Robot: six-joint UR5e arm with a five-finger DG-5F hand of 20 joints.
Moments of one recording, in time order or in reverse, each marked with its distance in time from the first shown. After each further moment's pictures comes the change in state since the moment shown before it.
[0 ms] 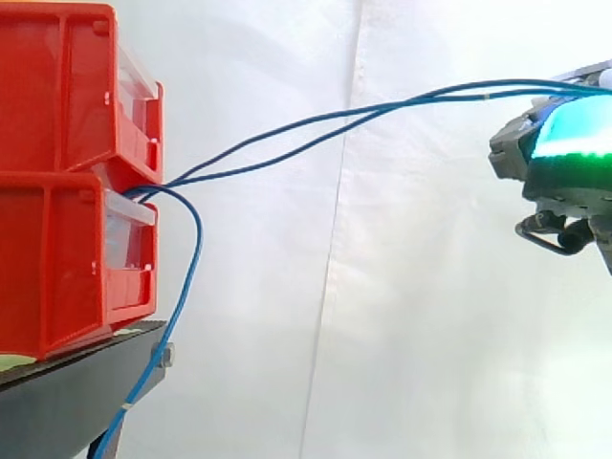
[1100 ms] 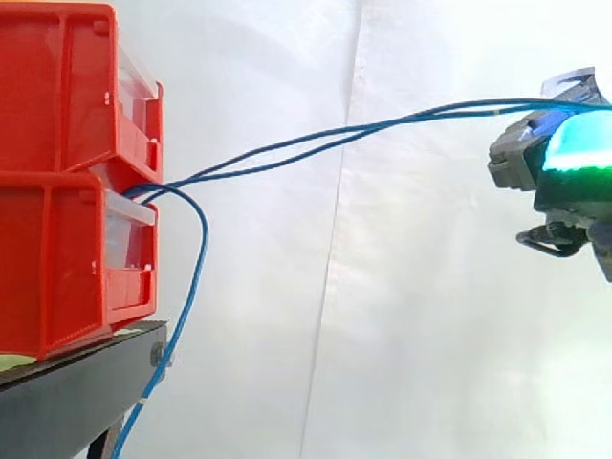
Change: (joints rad) arm 0.002 0.000 0.000 -0.007 0.017 -0.071
